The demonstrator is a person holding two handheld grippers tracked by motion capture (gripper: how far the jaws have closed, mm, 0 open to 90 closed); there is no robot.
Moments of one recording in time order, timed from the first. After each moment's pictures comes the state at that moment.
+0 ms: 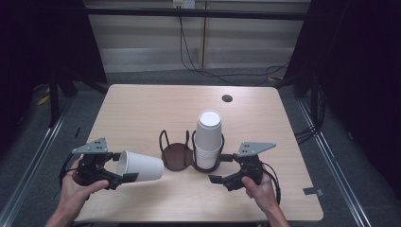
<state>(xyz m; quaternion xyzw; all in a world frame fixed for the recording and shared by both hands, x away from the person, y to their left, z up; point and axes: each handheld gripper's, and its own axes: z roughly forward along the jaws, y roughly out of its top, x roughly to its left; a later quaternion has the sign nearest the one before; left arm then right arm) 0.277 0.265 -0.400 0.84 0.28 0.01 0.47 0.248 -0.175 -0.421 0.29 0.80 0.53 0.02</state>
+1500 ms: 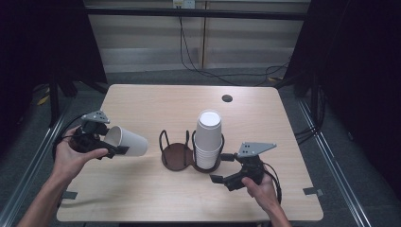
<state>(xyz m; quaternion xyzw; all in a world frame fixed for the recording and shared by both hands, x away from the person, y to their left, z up) 0.350 0.269 -0.367 0.89 0.31 0.07 0.33 0.248 -0.177 -0.422 0.29 0.80 0.52 0.04</state>
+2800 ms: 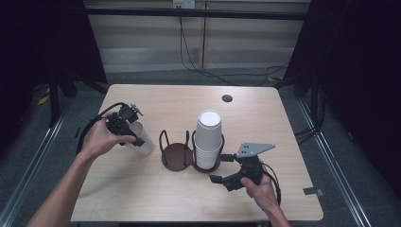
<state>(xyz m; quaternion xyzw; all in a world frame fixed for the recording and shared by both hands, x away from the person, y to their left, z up) 0.418 0.202 -0.399 0.94 0.30 0.06 0.15 0.249 -0.175 -0.426 0.30 0.80 0.51 0.04</state>
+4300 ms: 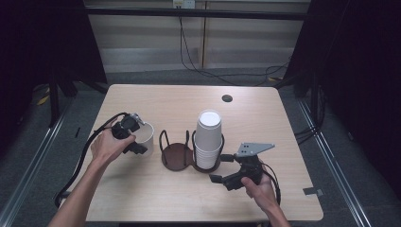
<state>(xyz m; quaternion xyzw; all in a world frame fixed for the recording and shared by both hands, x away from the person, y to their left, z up) 0.410 0.212 -0.434 0.94 0.27 0.04 0.19 0.250 -0.175 -0.428 0.31 0.80 0.51 0.04</state>
